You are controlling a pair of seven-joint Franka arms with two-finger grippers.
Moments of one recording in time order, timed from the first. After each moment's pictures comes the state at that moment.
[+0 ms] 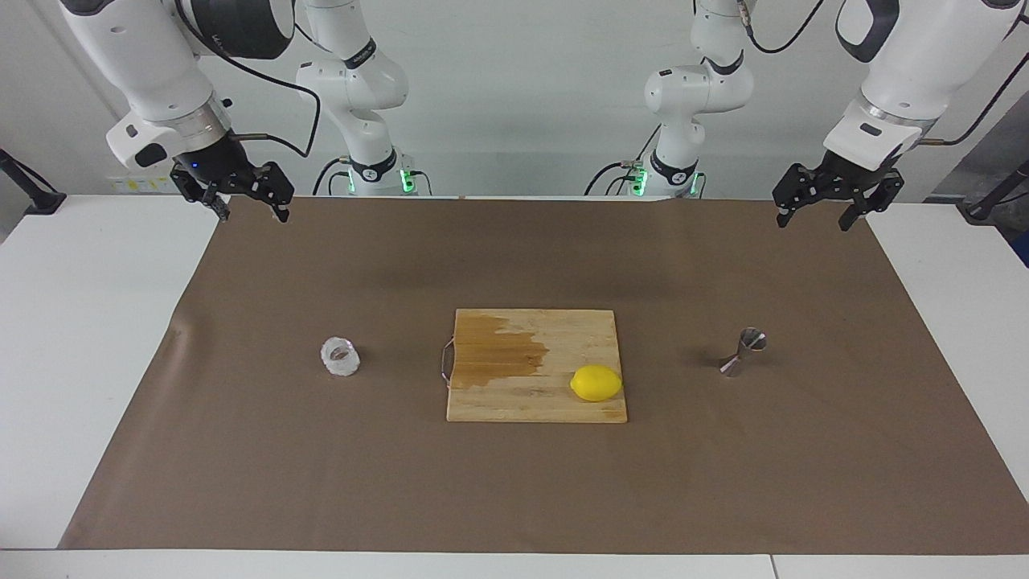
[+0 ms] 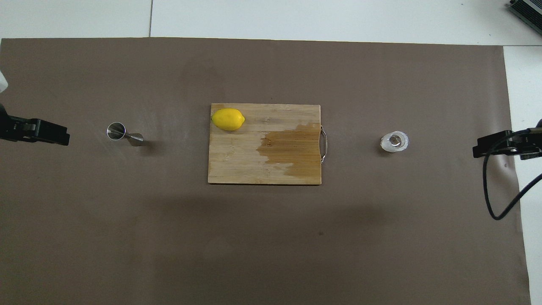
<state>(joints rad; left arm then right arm) 0.04 -0.03 -0.11 -1.59 0.00 1.58 0.08 -0.02 -0.05 -0.05 -1.67 0.01 1.56 -0.01</state>
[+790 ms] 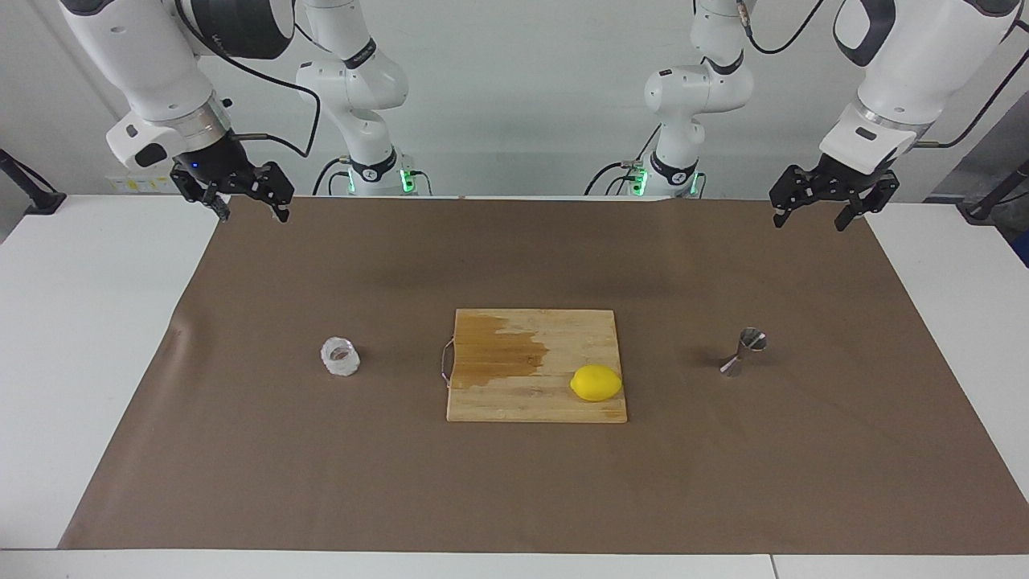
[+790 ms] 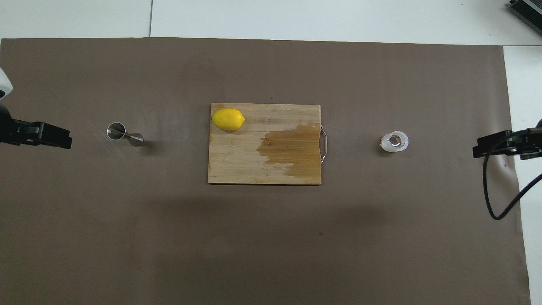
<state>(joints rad) 0.04 -0.03 -0.11 -1.61 0.00 1.57 0.05 -0.02 -0.05 -0.05 -1.67 0.01 1.56 -0.01</state>
